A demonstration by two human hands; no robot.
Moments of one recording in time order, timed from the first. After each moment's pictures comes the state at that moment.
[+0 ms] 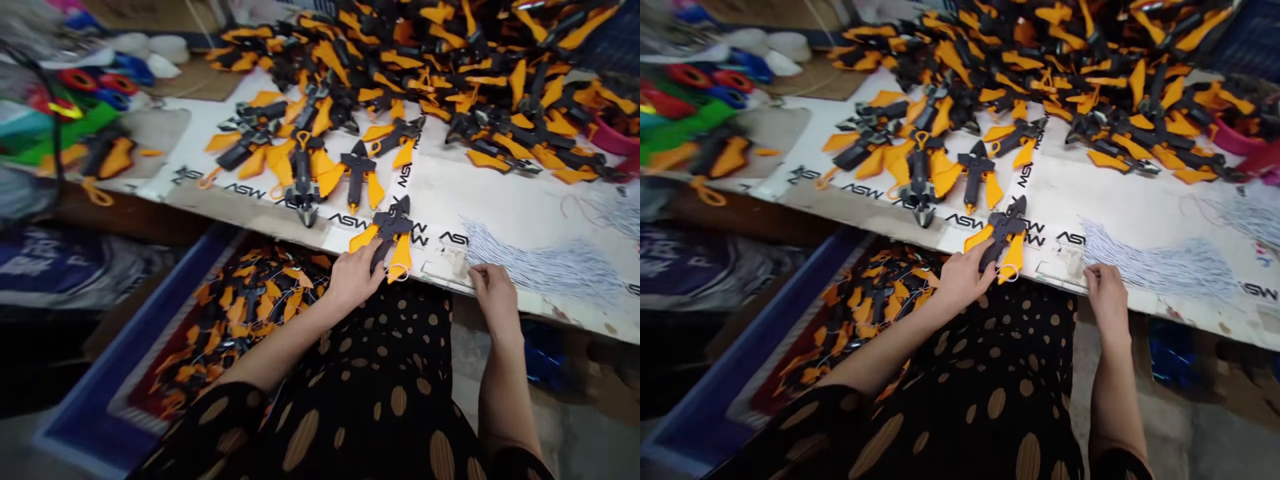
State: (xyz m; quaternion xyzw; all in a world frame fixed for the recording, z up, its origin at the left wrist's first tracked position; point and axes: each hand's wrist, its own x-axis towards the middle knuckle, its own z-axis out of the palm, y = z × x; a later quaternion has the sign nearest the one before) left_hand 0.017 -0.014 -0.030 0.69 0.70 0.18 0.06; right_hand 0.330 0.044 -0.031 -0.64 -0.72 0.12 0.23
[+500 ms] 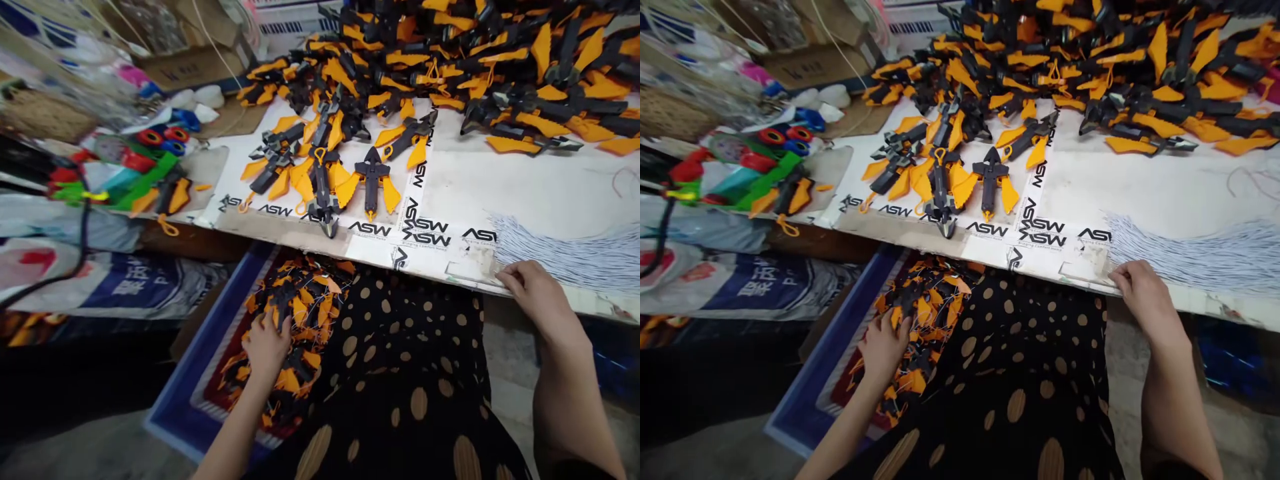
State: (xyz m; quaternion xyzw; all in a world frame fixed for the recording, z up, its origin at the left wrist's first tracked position) left_hand -0.170 -0.190 -0.118 0.41 0.91 0.07 -0.01; right_hand 0.342 0.052 -0.029 -0.61 -0.77 0.16 0.13
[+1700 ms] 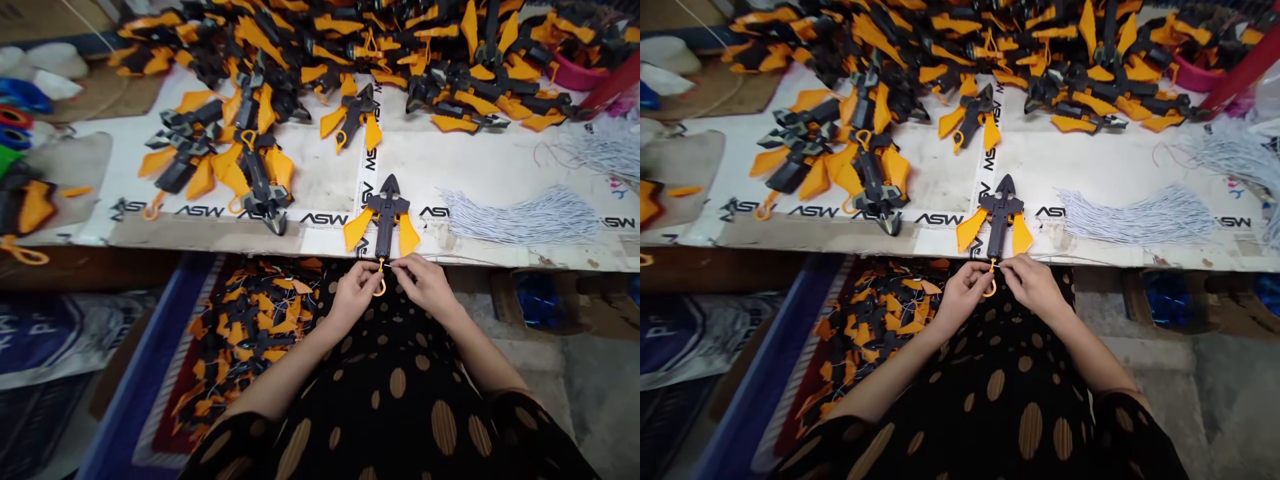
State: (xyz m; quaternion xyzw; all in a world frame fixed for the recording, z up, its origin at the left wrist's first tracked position) left_hand 0.035 -0.047 -0.057 0.50 0.59 0.42 0.48; right_hand 0.223 -0.010 -0.022 -0.41 -0.81 0.27 0.33
